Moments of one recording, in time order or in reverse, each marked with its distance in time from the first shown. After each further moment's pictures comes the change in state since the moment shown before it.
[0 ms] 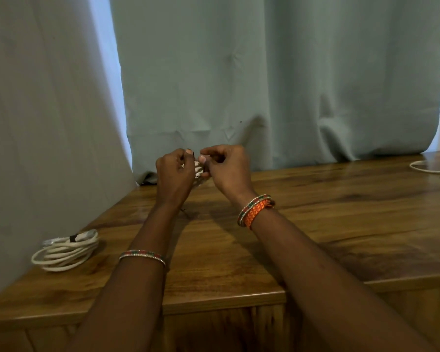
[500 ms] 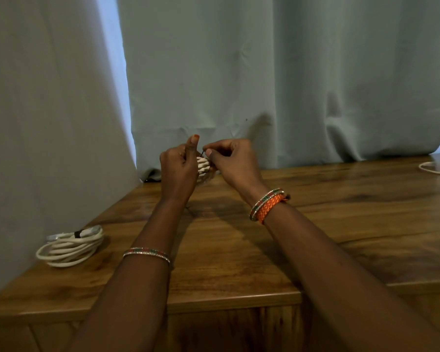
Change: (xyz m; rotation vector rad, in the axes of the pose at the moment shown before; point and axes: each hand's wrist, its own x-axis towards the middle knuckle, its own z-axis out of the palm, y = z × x) left_hand 0.006 0.004 -0.002 -0.068 0.031 0.029; right_hand 0.010 0.001 -0.003 -0.076 -0.044 -0.050
